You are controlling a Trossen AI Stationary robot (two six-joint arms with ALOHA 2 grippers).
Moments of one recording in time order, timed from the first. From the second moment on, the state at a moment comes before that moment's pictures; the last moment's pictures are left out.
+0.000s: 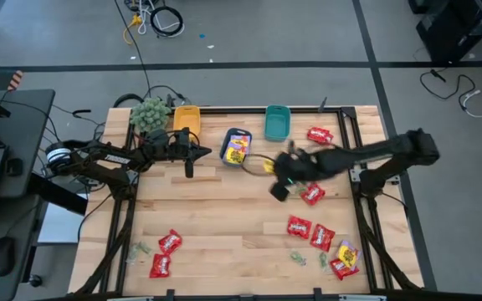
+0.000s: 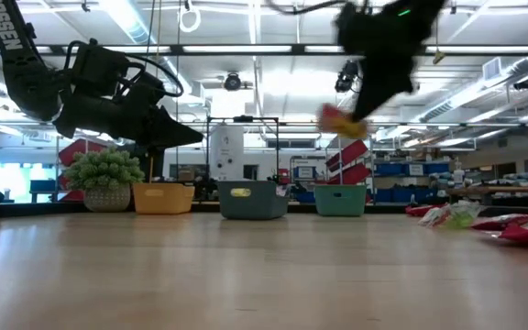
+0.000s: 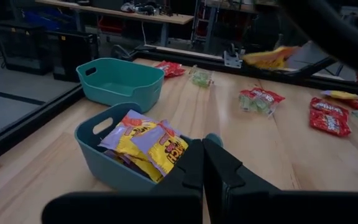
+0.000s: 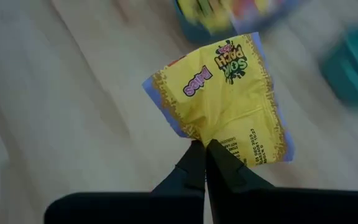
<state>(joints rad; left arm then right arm) 0.54 1.34 0.21 0.98 0.37 -0.06 0.06 1.47 1.11 -0.70 0.28 0.57</state>
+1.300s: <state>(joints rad) 0.54 1.34 0.21 0.97 0.37 -0.06 -0.27 2.10 1.75 -0.74 0.23 0.02</state>
